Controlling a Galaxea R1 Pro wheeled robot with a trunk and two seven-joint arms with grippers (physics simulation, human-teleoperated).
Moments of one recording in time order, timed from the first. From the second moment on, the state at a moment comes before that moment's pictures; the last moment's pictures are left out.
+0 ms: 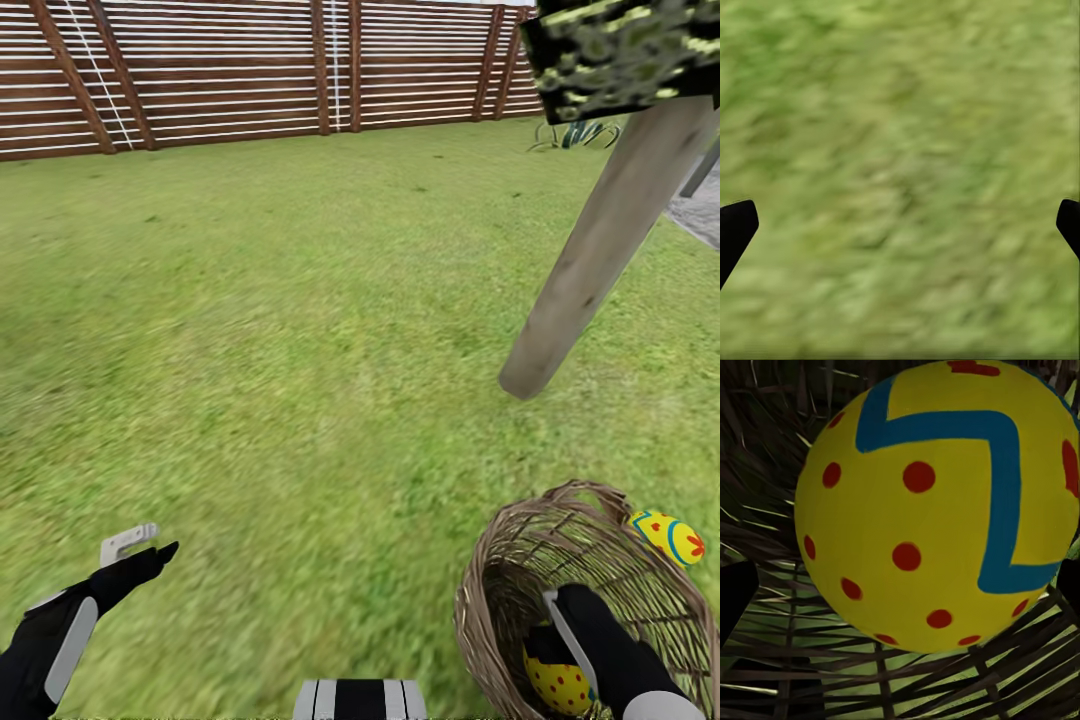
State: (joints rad) left arm -0.35 0.23 0.31 -1.02 0.28 0.44 -0.16; right arm -0.48 -0.18 -0.02 -0.72 0.02 0.91 -0.01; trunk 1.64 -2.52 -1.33
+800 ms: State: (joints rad) left arm -0.35 0.19 0.31 -1.01 0.27 0.44 -0.15; right arm -0.48 -0.20 -0.03 -0.75 0.03 0.91 -0.01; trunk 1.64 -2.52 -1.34
